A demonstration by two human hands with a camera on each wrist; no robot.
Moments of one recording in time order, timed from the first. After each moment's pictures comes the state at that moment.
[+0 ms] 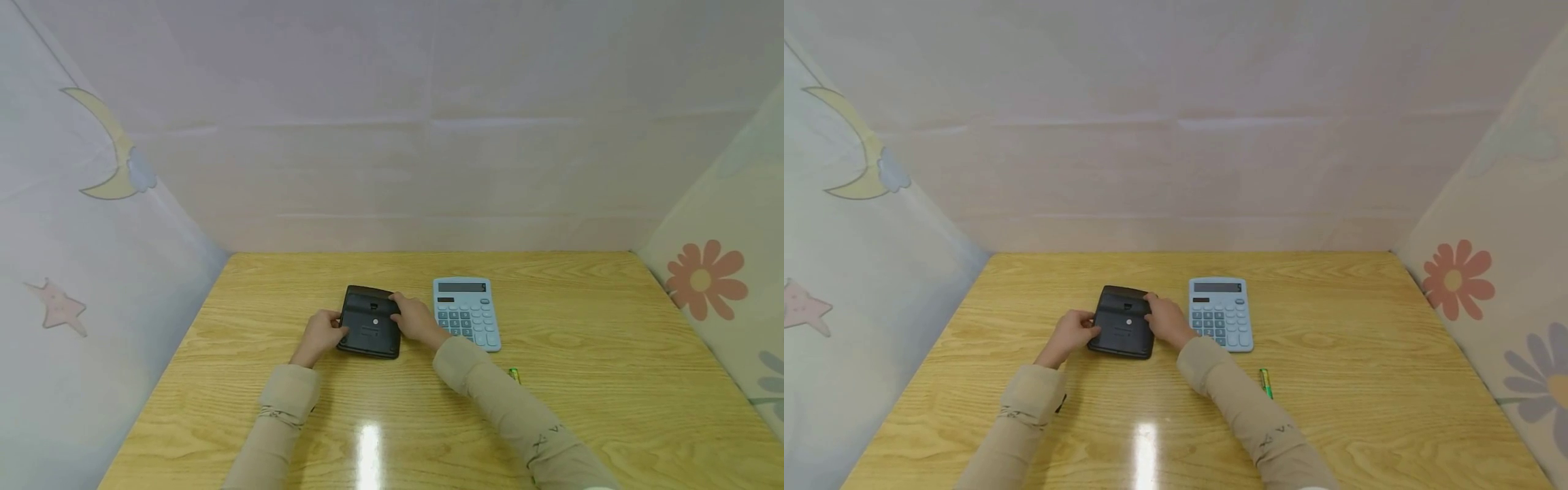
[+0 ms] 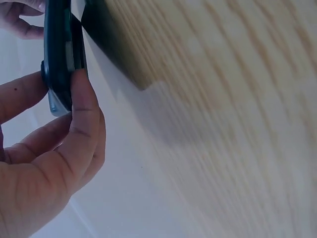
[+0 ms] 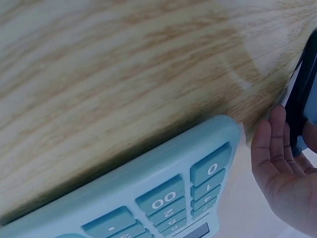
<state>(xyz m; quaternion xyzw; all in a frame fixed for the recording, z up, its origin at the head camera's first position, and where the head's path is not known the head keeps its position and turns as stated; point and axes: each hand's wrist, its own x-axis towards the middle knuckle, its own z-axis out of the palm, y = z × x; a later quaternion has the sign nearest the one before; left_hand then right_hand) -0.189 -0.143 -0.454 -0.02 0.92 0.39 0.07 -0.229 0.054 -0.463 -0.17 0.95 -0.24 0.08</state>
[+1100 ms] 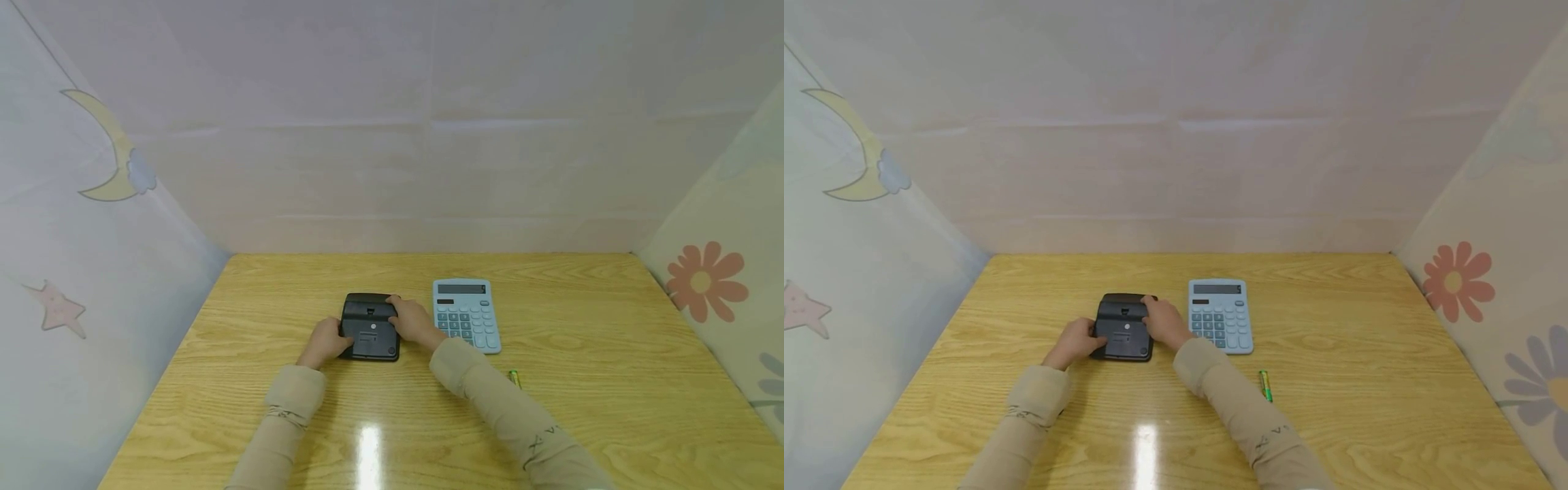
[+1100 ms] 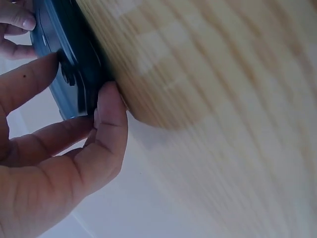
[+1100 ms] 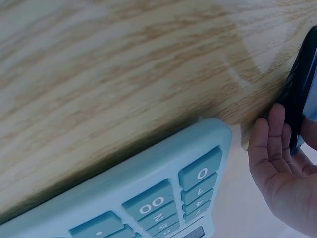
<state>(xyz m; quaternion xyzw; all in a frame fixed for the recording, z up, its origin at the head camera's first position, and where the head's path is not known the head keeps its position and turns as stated) -0.189 -0.136 -0.462 -0.01 0.95 0.31 0.09 -0.225 0.050 -0.456 -0.18 0.95 -0.24 0.08</state>
